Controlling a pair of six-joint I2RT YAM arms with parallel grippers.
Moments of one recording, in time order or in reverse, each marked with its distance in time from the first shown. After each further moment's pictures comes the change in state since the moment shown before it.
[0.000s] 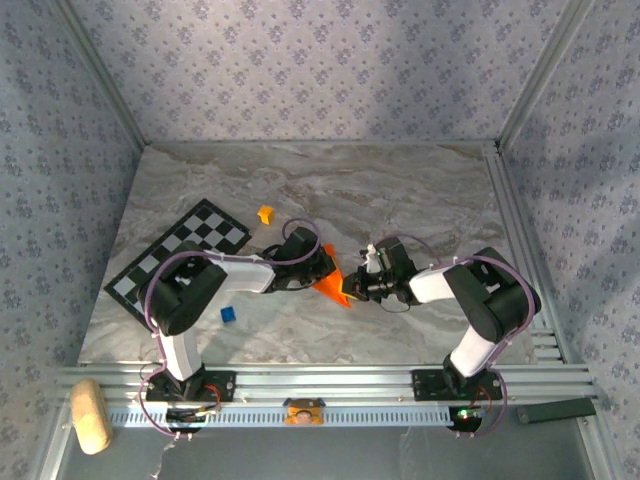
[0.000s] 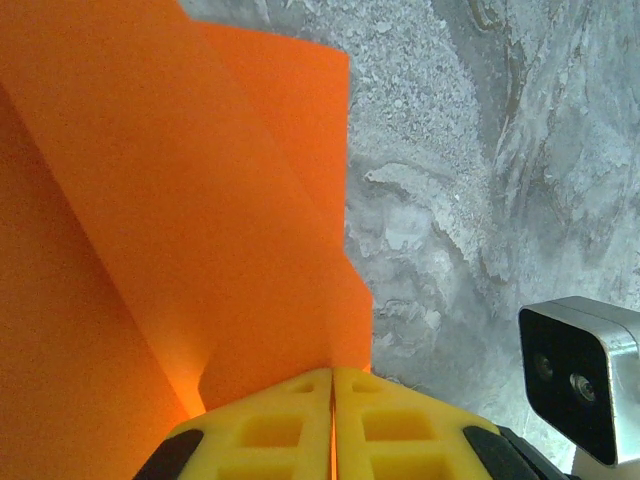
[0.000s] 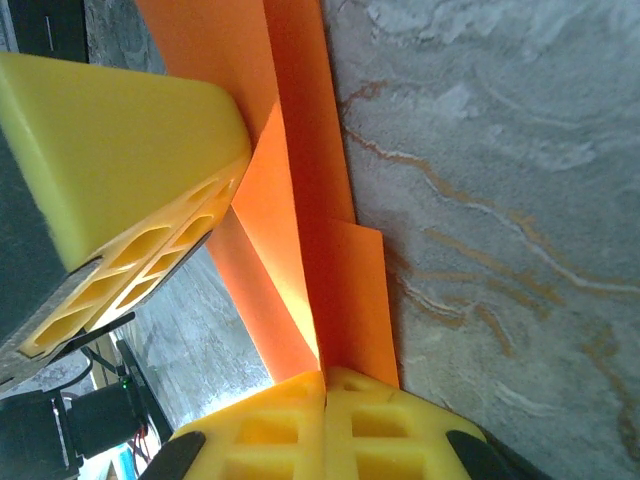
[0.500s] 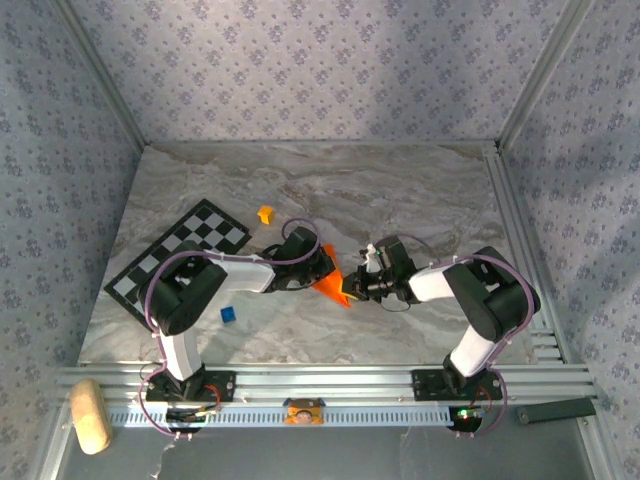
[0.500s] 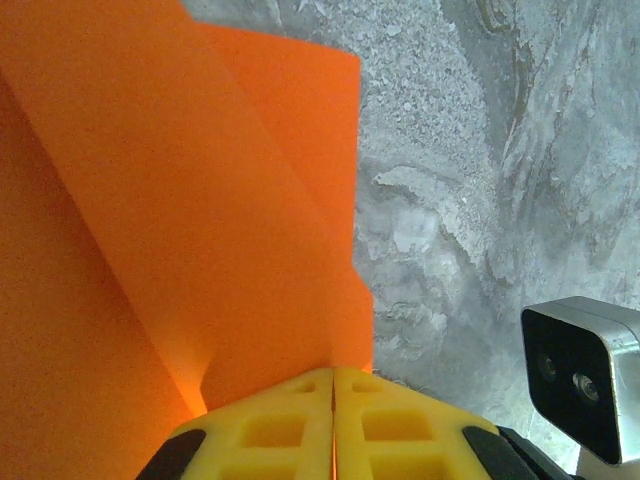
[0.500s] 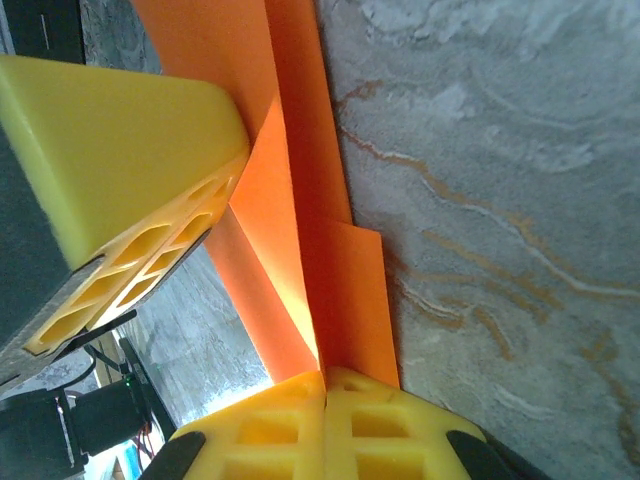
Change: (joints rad) left arm 0.002 0.002 0.001 -0.007 -0.001 0.000; right arm -0.004 0.006 0.014 -0.023 -0.011 0.000
